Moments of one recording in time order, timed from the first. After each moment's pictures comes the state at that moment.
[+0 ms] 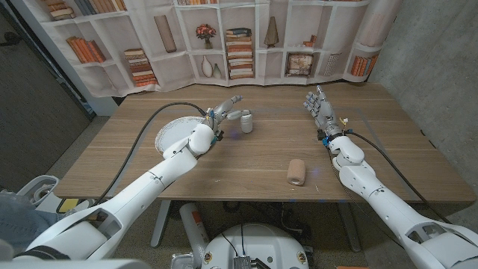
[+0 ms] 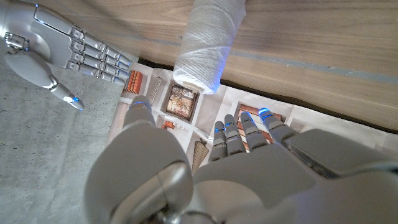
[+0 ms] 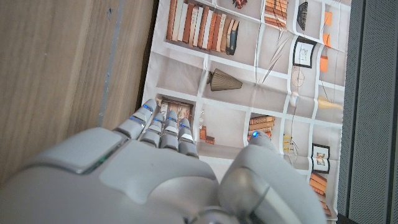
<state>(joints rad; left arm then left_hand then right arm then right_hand) 0.74 0.49 0.60 -1.56 0.30 0.13 0.15 0.64 -0.09 0.12 -0.12 0.41 0.06 0.05 0.23 0.19 0.14 -0.02 0.25 0.20 0.06 0.02 0.21 0.18 -0.01 0.02 0.23 0.18 -0.83 -0.42 -0.35 -1.20 0.67 0.41 0.06 0.23 -0.04 0.13 0.03 0.27 0.14 0.07 0.19 0.18 0.15 0.10 0.20 0.18 0.06 0.05 0.18 0.18 0.17 -0.03 0.21 0.18</state>
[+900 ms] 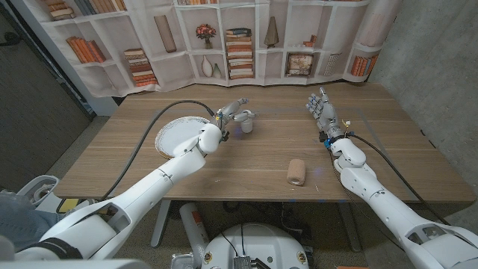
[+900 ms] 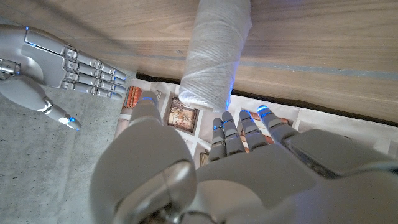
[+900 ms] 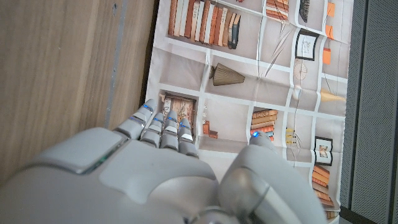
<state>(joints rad) 0.69 0.45 0.66 -1.54 0.39 0.20 0.15 0.72 -0.04 0.14 -0.14 0.41 0.13 0.03 0.24 0.19 0.20 -0.05 0.25 0.20 0.12 0.00 0.22 0.18 0.08 0.00 0.25 0.19 -0.83 -0.42 -0.34 -1.18 0.69 0.43 0.08 0.23 -0.04 0.12 0.02 0.27 0.14 0.07 0.19 0.18 0.15 0.10 0.20 0.18 0.07 0.05 0.19 0.18 0.18 -0.03 0.21 0.18</state>
